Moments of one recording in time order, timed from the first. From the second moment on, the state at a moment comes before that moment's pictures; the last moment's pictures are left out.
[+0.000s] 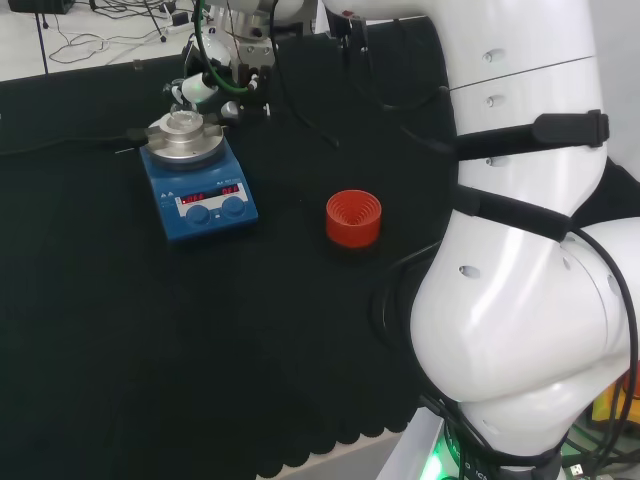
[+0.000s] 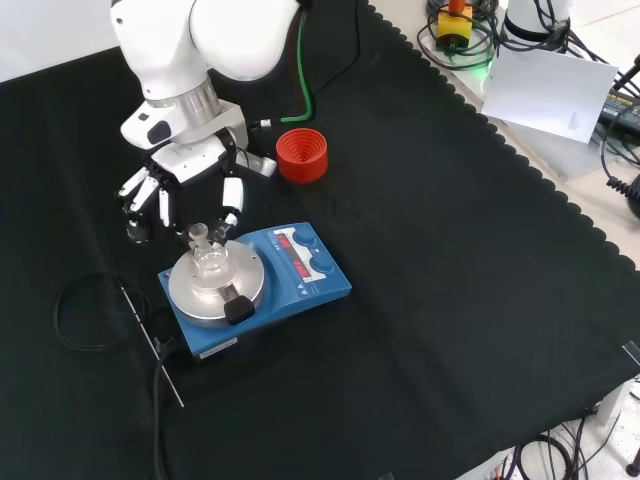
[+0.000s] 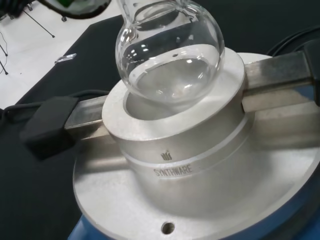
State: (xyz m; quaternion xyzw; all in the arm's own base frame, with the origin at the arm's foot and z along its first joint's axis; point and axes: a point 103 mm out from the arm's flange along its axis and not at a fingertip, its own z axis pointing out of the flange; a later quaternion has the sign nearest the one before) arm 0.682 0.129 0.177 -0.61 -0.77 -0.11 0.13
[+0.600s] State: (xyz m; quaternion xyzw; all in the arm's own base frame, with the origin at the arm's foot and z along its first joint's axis) arm 0.685 0.132 0.172 -0.61 -0.78 -0.10 0.13
